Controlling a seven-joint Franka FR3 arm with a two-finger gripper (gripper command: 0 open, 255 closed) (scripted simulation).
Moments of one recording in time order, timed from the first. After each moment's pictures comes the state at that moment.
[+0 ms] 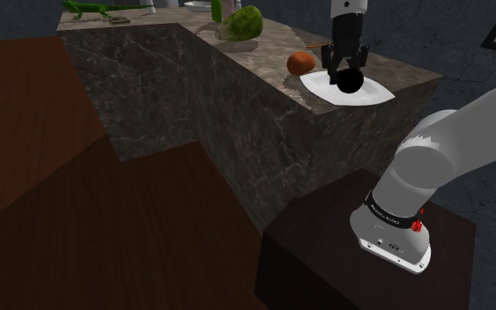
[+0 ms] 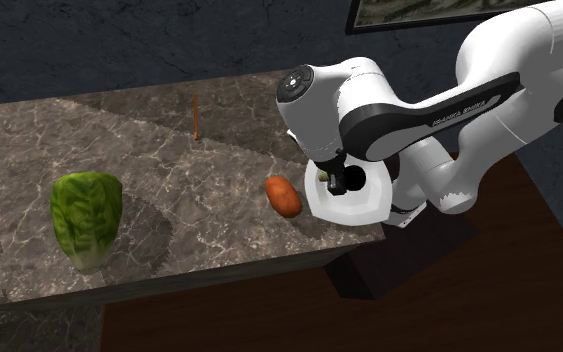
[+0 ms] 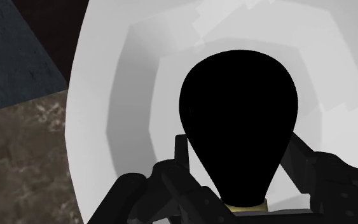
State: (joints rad) arm -0.10 -0.55 -0.26 -2.30 0.01 1.37 0.25
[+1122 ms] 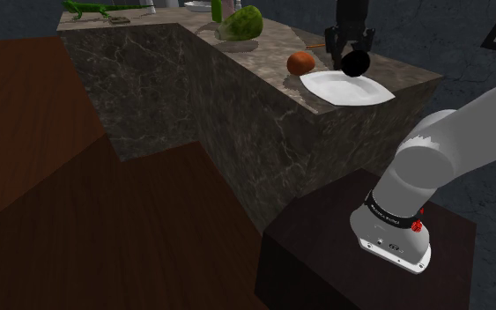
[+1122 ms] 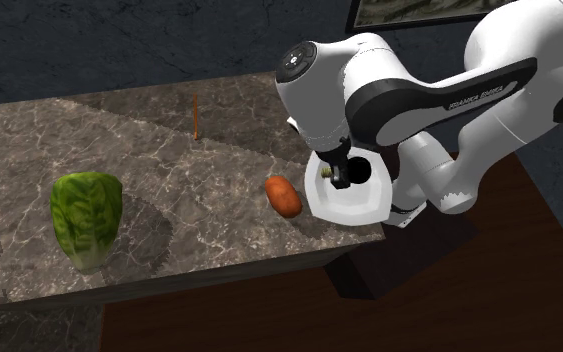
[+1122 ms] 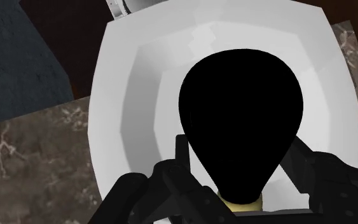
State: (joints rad) arm -0.09 -0.54 -0.26 -2.18 0.02 1.26 0.26
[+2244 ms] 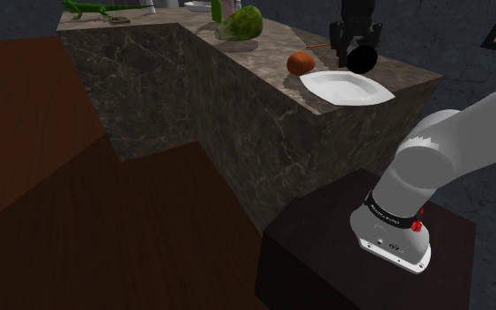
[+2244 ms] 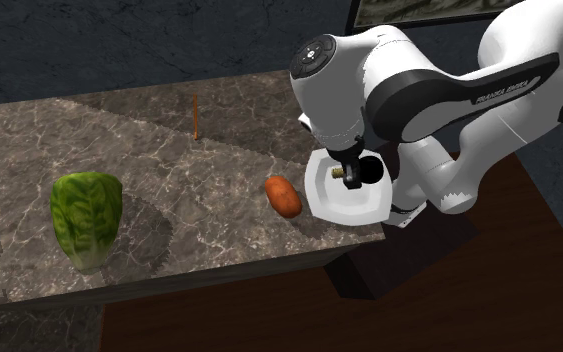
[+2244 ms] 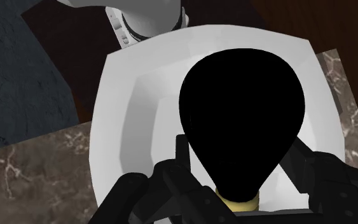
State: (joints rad) arm -0.09 -0.59 -0.23 -2.19 0.04 1.21 0.30
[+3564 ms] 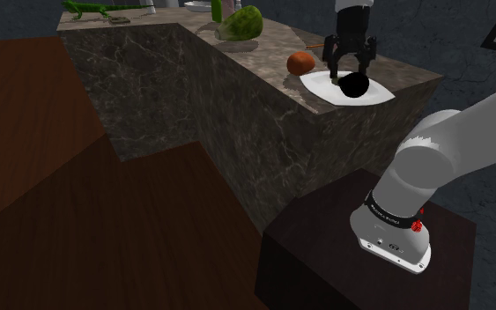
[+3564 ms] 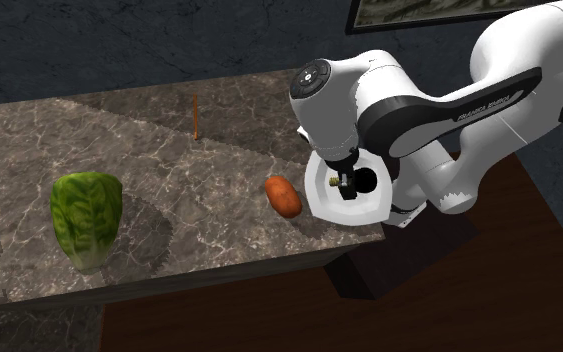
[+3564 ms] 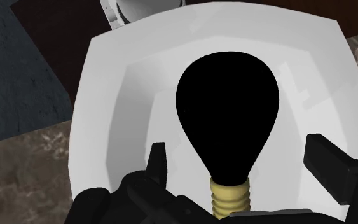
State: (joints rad) arm -0.10 -0.61 -0.24 -2.30 0.03 1.31 0.29
